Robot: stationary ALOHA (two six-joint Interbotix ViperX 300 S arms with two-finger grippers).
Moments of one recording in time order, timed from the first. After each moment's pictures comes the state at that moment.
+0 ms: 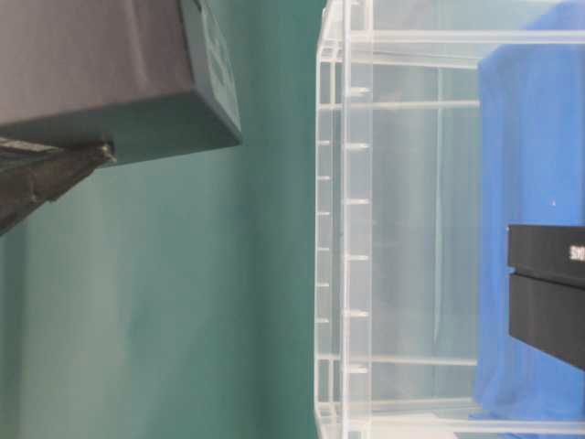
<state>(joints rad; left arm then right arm) -0.26 0.54 -1.00 0.24 1.73 -1.71 0.00 -0.72 0.62 -0.16 1.45 0.15</state>
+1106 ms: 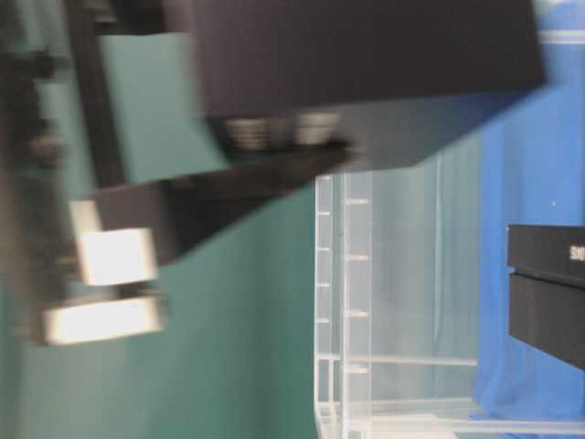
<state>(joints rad) -0.27 0.54 -0.66 0.26 1.51 -1.86 0.00 -0.72 0.63 -0.16 1.45 0.15</state>
